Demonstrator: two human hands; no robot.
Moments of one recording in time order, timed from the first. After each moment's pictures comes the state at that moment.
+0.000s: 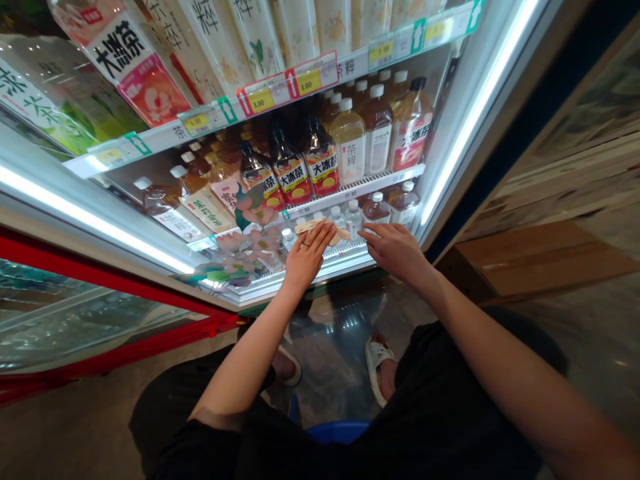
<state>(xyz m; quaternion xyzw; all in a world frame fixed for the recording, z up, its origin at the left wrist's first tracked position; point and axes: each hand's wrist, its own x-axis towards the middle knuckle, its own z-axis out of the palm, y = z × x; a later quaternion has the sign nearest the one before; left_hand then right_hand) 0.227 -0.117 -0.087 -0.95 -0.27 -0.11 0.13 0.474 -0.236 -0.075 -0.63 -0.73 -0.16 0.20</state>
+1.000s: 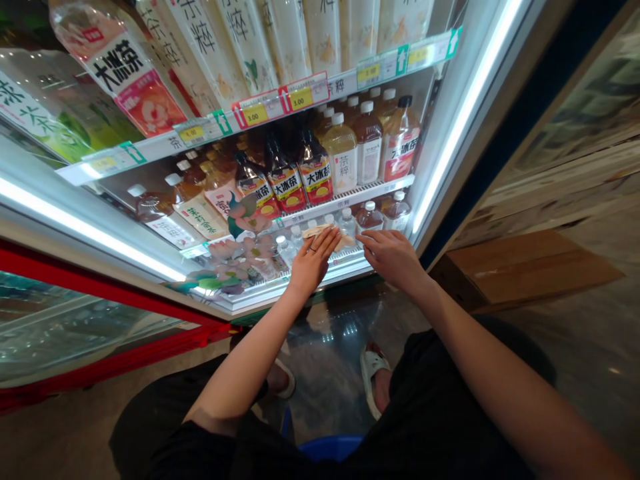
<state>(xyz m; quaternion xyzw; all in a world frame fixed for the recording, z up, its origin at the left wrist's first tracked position) 0.257 -0.117 -0.095 -0.95 -0.24 -0.13 0.14 0.478 -0.240 -0.069 -0.66 -0.70 -0.17 0.23</state>
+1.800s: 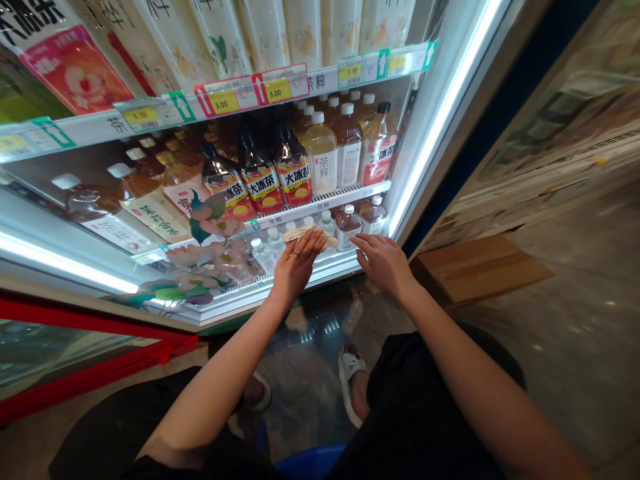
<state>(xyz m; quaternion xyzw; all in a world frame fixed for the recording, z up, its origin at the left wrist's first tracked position) 0.272 -0.121 -0.106 -0.94 -0.23 -0.19 0.15 0.501 -0.252 -0.073 -0.71 -0.66 -0.12 0.20</state>
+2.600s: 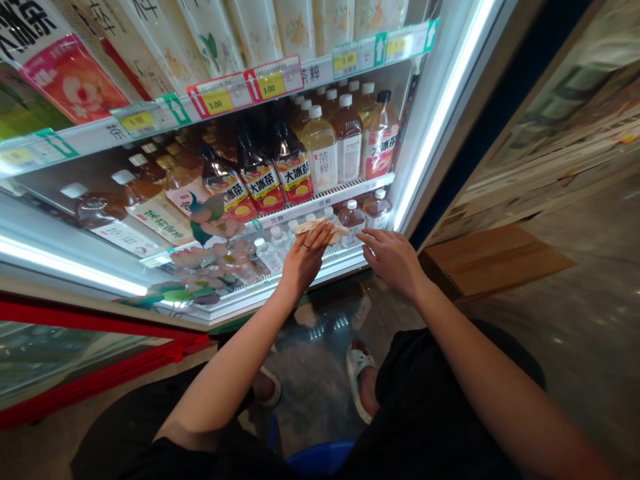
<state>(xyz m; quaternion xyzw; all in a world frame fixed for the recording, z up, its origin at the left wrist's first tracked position) 0.290 -0.113 -0.098 -0.96 -0.20 -0.15 0.14 0.501 -0.257 -0.064 -0.73 -0.65 -0.10 0.19</state>
